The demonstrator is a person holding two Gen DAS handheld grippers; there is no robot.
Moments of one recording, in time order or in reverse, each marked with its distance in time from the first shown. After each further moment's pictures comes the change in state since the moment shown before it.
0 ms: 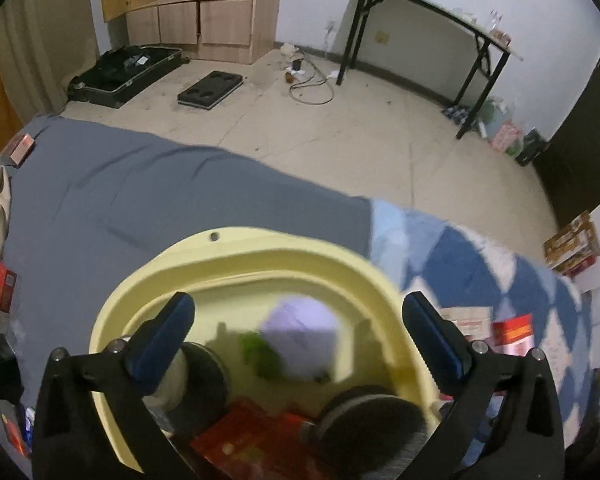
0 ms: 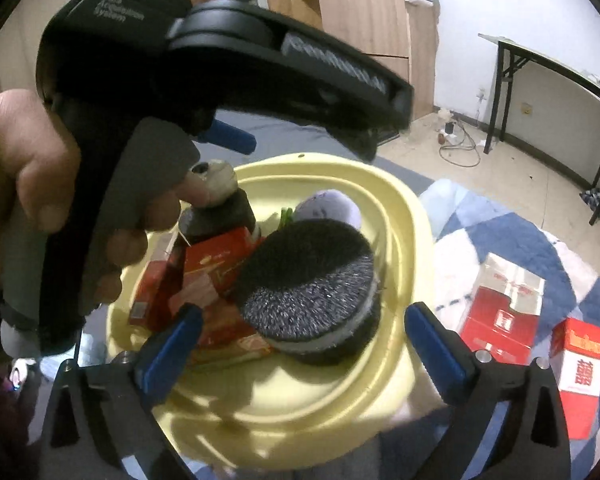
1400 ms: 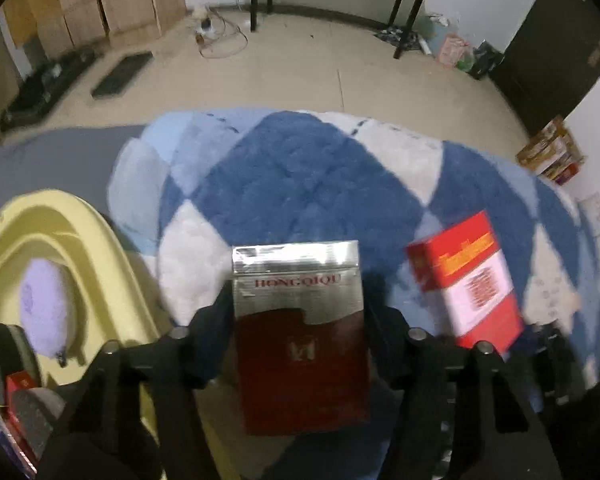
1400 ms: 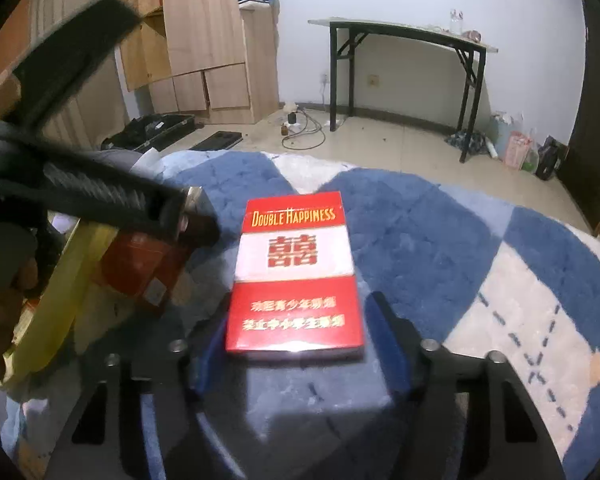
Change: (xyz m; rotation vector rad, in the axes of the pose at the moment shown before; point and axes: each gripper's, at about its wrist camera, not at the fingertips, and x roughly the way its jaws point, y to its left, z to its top) left arm 0.091 -0.157 -0.056 0.261 0.164 -0.048; right arm -0.038 -0.157 -0.087 0.277 -0.050 -0.408
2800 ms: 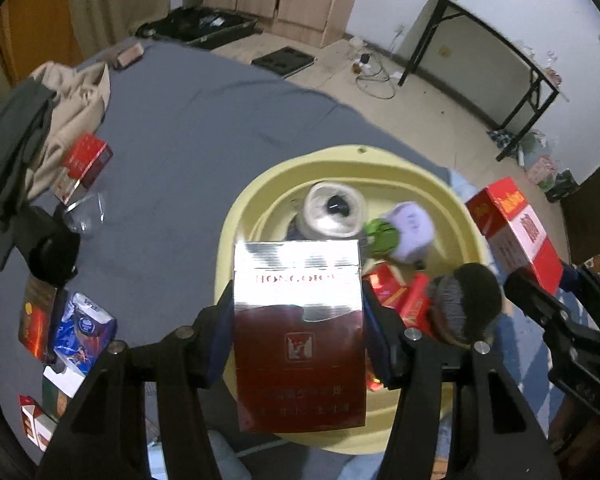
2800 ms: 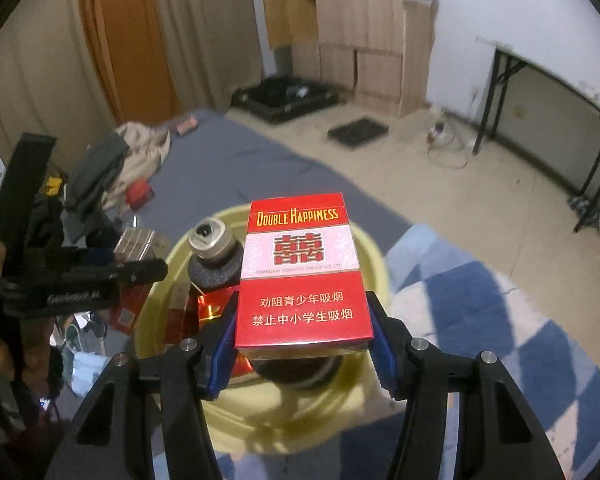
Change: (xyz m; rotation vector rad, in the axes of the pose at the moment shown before) left arm -0.147 0.223 -0.108 -0.488 -0.102 0.138; right arm -0.025 0.163 0.112 -0.313 0.152 0.354
